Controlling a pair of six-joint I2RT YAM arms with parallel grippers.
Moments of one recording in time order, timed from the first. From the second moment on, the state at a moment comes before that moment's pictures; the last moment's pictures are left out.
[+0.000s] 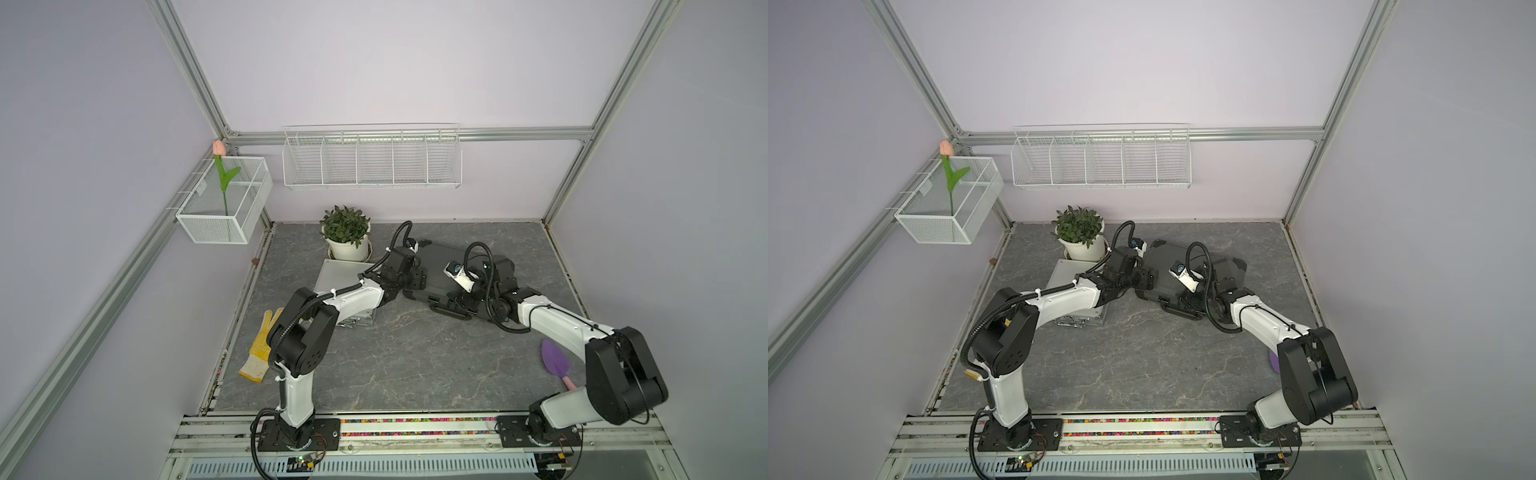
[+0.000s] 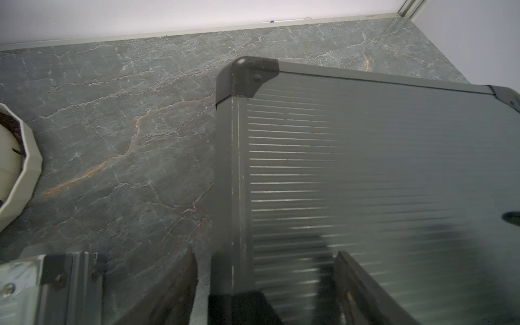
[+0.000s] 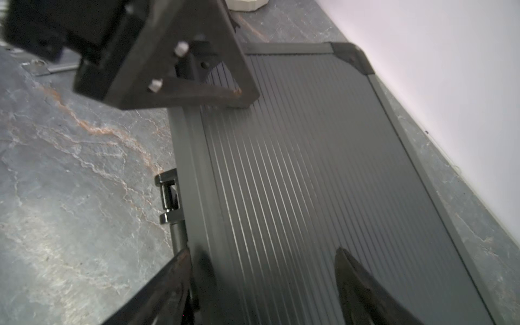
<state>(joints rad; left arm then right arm) -0.72 1.91 1.27 -0.01 -0.07 -0.27 0.39 1.45 0.85 -0.09 -0.24 -0.55</state>
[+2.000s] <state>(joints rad) -0.13 1.29 0.55 0.17 -0.55 -0.24 0.46 1.29 0.54 0.28 0.24 -0.25</state>
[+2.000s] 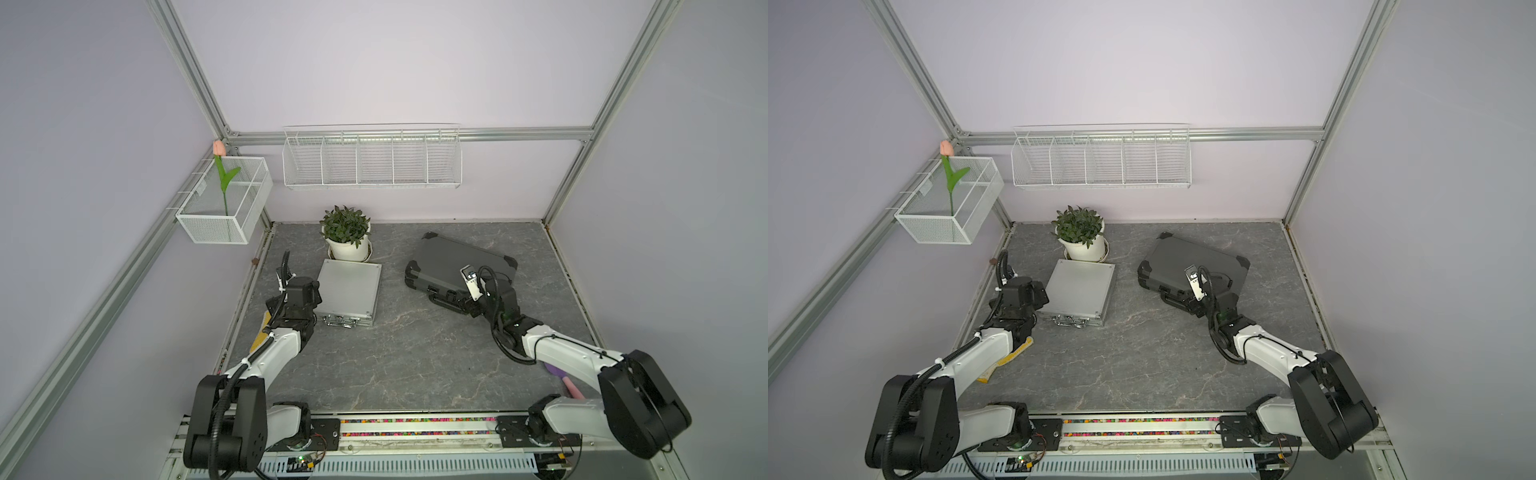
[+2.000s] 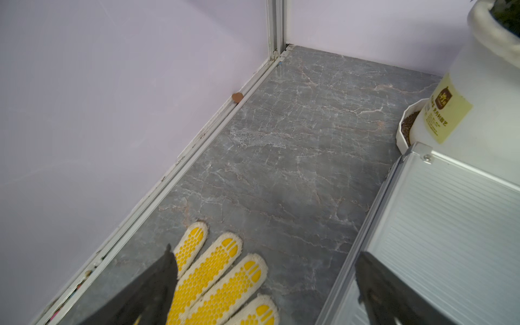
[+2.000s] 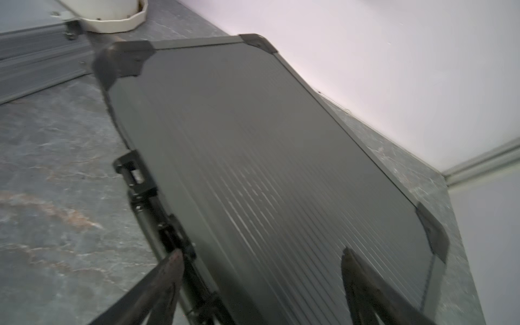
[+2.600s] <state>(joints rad) -0.09 1.52 0.42 0.71 -0.41 -0.11 0.29 1.46 0.31 1.02 0.39 -0.20</state>
